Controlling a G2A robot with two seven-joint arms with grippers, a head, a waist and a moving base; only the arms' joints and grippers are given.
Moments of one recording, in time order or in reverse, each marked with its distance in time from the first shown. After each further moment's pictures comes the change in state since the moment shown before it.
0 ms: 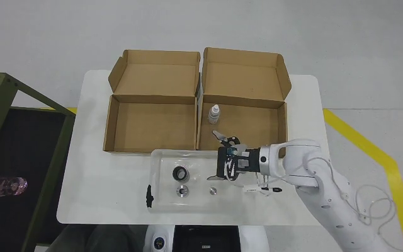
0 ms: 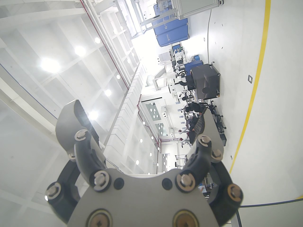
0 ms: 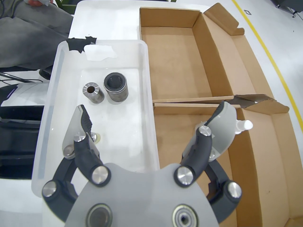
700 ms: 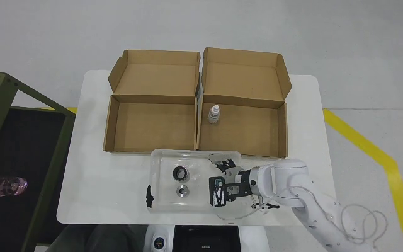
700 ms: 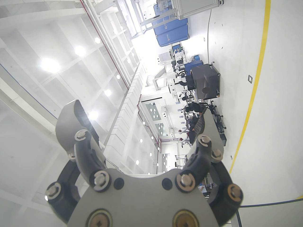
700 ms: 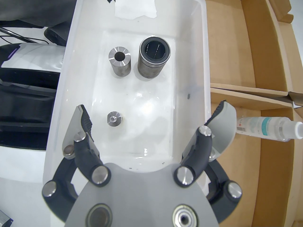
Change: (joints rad) left arm 0.000 0.000 0.000 0.000 0.000 0.000 0.000; right arm -0.101 0.019 -0.087 -0.037 -0.256 -0.042 -0.009
